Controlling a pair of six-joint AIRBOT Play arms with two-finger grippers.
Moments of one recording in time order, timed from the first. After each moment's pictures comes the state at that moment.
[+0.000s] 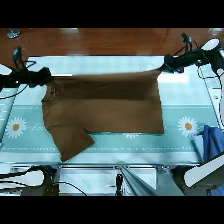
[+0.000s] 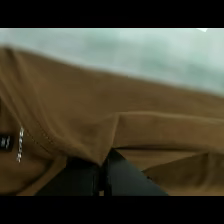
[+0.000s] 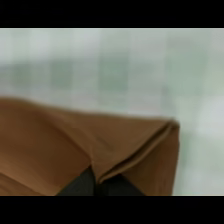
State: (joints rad) left arm 0.22 -1.47 1.15 0.94 -0.87 -1.30; right arm -0.16 -1.86 1.75 -0.95 1.30 1.37
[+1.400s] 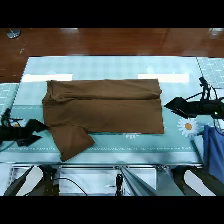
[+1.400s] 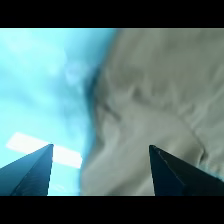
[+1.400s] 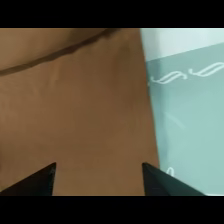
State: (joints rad) left arm 0.69 -0.92 0.42 1.01 -1.22 -1.33; right arm -0.30 -1.02 0.68 -0.88 1.07 1.31
